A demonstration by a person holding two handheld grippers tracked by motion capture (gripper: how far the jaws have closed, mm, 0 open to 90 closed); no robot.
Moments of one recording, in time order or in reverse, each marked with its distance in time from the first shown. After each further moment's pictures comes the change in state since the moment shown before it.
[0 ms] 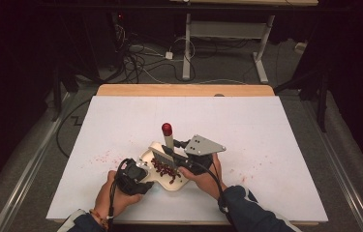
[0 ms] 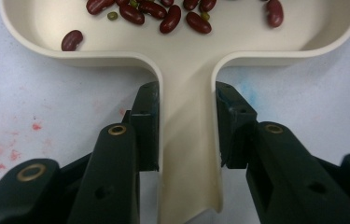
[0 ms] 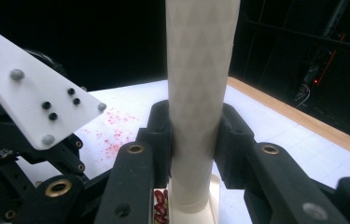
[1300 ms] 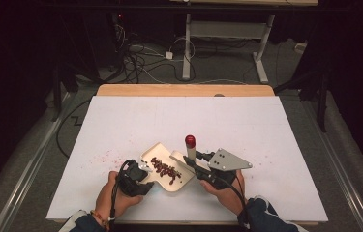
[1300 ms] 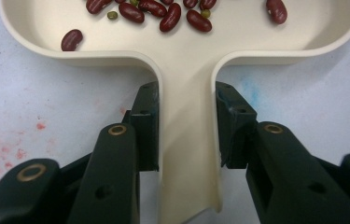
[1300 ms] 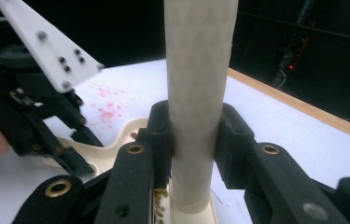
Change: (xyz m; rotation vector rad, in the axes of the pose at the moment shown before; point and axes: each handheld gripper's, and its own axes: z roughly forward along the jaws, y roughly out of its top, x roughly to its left) left arm -0.006 0.001 0.000 0.013 0.040 0.023; right arm 0.004 -0.017 -0.061 0.031 -0.069 0.009
